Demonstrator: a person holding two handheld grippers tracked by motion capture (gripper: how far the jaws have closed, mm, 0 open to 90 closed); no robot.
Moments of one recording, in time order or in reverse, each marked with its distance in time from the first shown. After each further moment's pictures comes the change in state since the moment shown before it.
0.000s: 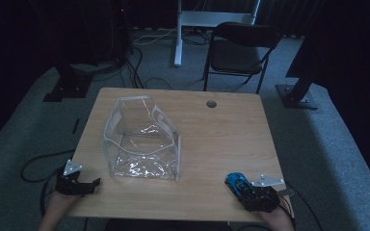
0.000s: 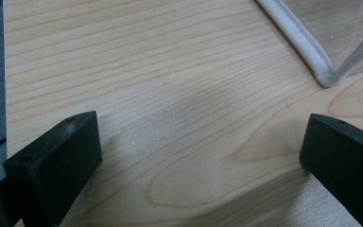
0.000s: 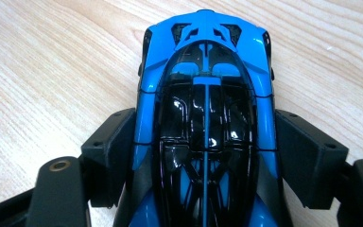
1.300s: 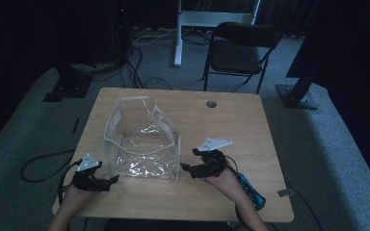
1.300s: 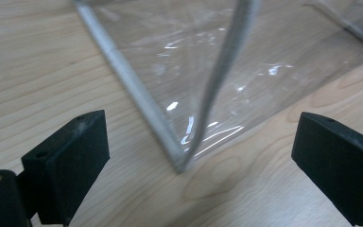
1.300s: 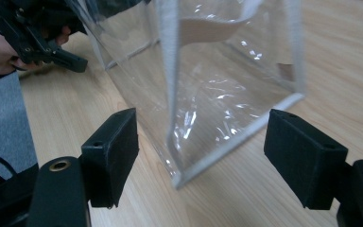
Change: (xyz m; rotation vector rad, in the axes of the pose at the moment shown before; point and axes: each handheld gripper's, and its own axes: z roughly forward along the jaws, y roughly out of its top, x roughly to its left) left arm -0.048 0.042 0.002 -0.092 -0.231 0.082; right arm 0.101 0.178 0.031 -0.218 0.289 -0.167
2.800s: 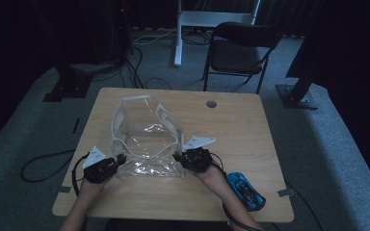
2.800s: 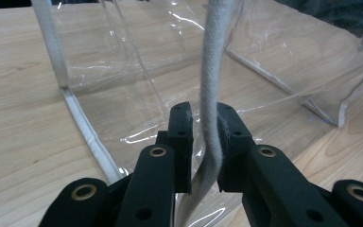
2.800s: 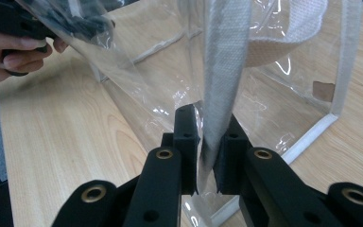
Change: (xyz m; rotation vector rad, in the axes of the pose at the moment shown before) left arm -0.022 0.031 0.014 -0.242 -0.026 0.001; right arm 0.003 0.009 0.034 -0.001 -0.031 -0.031
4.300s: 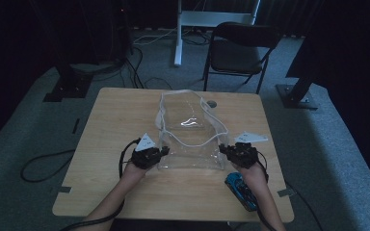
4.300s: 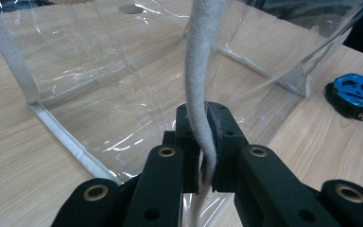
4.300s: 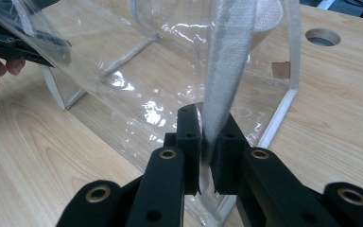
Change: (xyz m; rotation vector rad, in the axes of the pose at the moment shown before) left arm -0.073 0.055 0.107 0.063 -0.169 0.109; right arm -0.086 -0.055 -0.087 -0.041 -0.212 0.164
